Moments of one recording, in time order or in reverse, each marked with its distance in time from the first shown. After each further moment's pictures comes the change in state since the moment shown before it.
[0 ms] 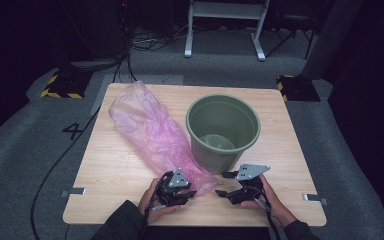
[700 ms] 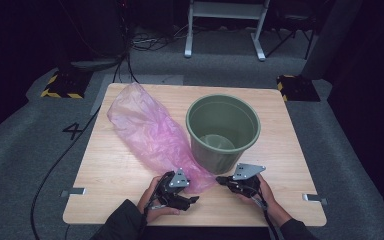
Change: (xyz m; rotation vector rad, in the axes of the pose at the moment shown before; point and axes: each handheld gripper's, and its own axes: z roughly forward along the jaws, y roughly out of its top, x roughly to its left) left arm 0.003 0.000 -0.009 0.003 0.002 0.032; right arm -0.007 -0.002 0.009 0.029 -0.085 -0.071
